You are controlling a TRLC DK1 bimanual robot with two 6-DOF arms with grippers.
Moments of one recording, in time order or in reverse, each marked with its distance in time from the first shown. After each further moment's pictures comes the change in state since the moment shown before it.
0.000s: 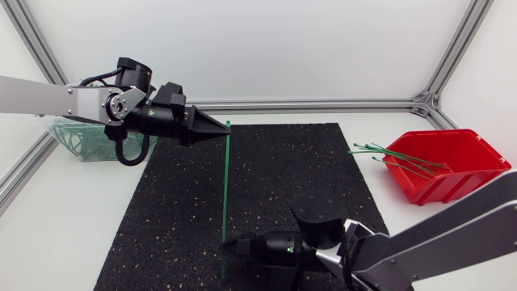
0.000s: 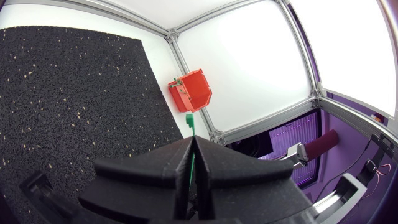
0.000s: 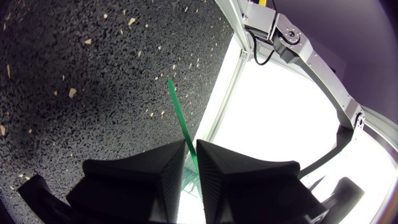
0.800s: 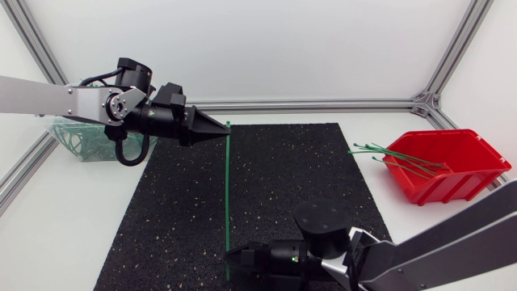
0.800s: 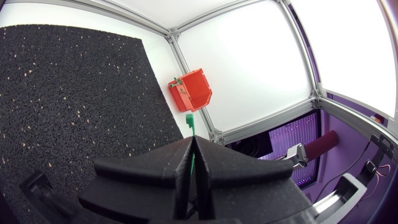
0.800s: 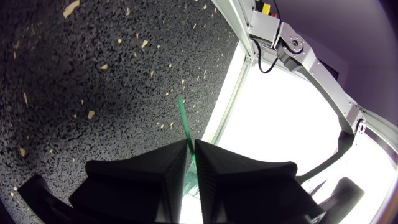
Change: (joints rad) left arm 0.000 0.000 0.000 -0.006 0.000 0.000; right arm 0.021 -0.015 -0.047 0.000 0.020 0.000
